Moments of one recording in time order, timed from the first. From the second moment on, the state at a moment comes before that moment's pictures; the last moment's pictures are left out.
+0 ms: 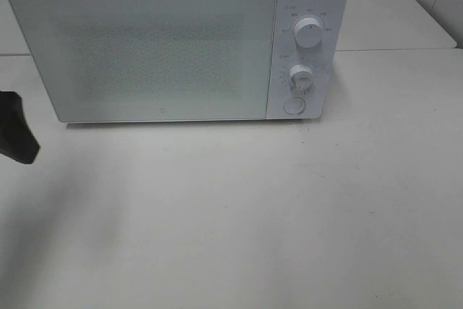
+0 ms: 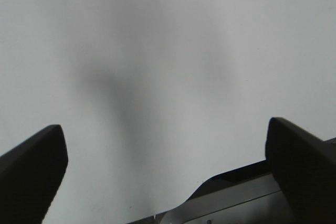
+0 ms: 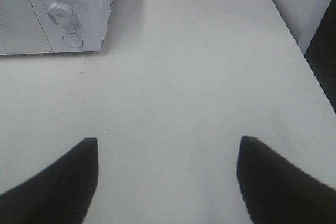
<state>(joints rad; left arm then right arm) -0.18 1.34 -0.87 -0.23 0.92 0.12 0.08 0.00 -0.50 -0.10 1.01 0.13</state>
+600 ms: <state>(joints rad) 0.09 1.09 -0.82 -0.15 1.10 0.08 0.08 0.00 -0.50 -0.10 1.01 0.13</state>
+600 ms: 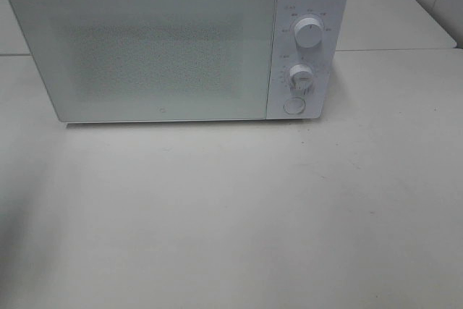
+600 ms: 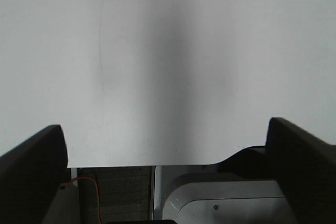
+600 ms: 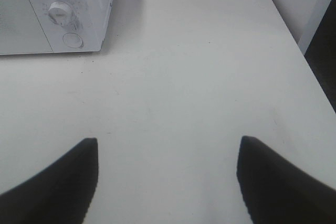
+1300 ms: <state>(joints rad) 0.09 0.43 -0.56 -0.15 1.11 0.11 0.08 0.00 -0.50 -0.10 1.01 0.13</state>
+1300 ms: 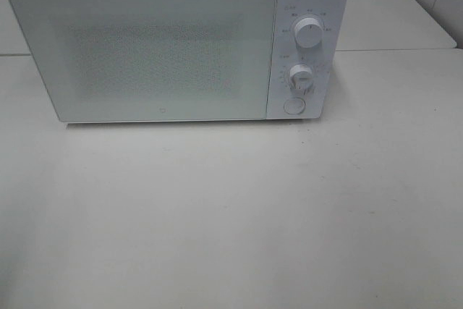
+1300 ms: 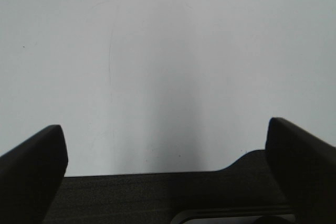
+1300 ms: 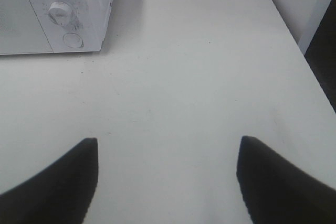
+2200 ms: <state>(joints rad) 0.06 0.00 -0.52 -0.15 1.09 0.11 0.08 0.00 -0.50 -0.10 1.01 0.13</state>
